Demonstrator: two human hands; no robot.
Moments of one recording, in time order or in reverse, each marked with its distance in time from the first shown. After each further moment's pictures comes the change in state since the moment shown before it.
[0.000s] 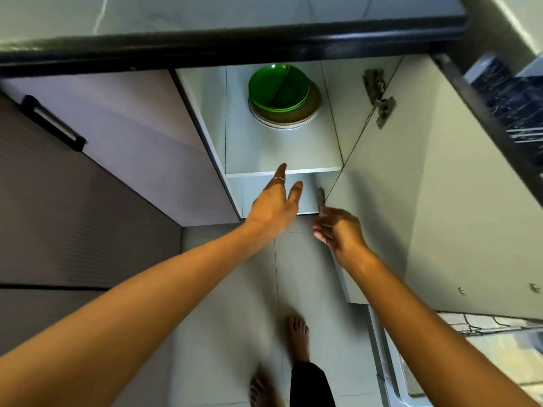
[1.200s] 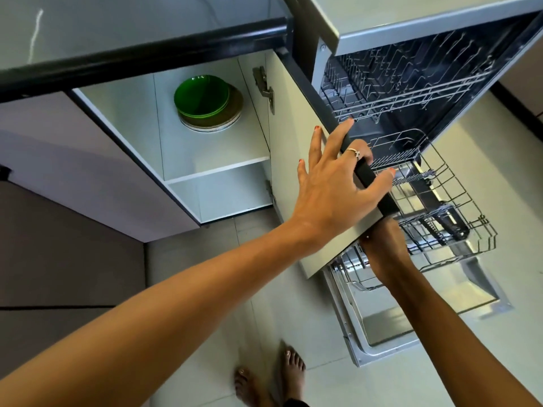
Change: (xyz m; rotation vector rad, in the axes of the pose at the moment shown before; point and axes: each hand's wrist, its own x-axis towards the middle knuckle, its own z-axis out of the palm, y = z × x) left_hand -0.121 0.169 0.132 0.079 0.018 0.650; right_hand -0.100 -0.017 -0.216 -0.021 0.135 -0.297
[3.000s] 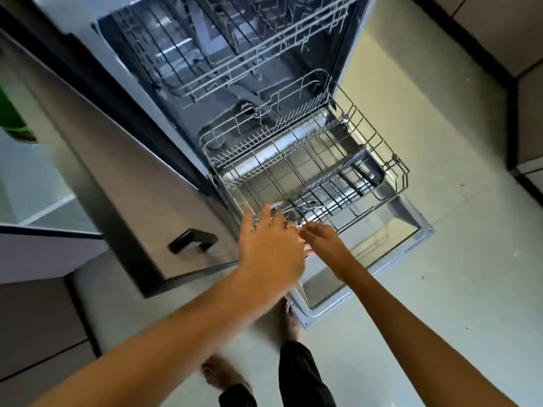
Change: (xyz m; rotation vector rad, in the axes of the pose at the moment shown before) left_hand 0.027 0.041 0.167 0.837 -0.828 -0.108; right_hand 0.080 0.074 -0.159 -0.329 -0.203 0.175
